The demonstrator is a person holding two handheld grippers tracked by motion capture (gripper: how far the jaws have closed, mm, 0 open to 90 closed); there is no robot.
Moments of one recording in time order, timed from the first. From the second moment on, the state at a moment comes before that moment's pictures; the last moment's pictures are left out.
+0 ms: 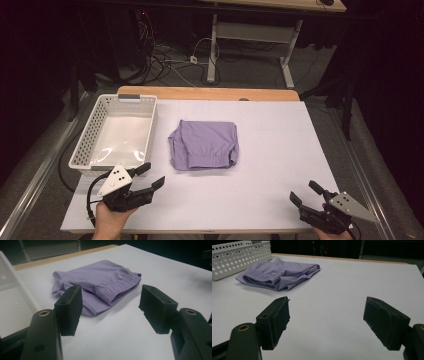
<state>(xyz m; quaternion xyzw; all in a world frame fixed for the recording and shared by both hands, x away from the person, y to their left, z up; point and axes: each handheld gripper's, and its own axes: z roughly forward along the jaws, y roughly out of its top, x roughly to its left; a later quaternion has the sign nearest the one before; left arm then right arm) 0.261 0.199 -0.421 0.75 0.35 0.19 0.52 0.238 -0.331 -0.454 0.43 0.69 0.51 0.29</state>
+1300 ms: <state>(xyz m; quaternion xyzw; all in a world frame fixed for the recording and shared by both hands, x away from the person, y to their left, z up) 0.308 0.135 -0.417 0.78 0.35 0.15 0.49 0.239 -0.330 -0.454 0.42 0.70 0.51 0.28</state>
